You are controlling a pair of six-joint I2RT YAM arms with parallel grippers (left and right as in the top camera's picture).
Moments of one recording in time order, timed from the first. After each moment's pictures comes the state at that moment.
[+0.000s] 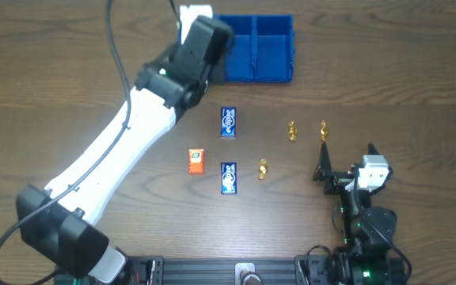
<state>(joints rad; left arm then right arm) -0.57 1.72 1.62 -0.68 -0.38 -0.43 0.05 0.01 0.01 -0.07 0.05 0.06</state>
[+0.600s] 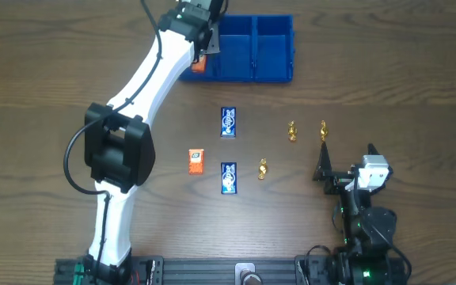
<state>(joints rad) -0.41 2.29 2.11 -0.88 -0.27 -0.44 0.05 0.01 0.01 -0.07 0.05 0.06</state>
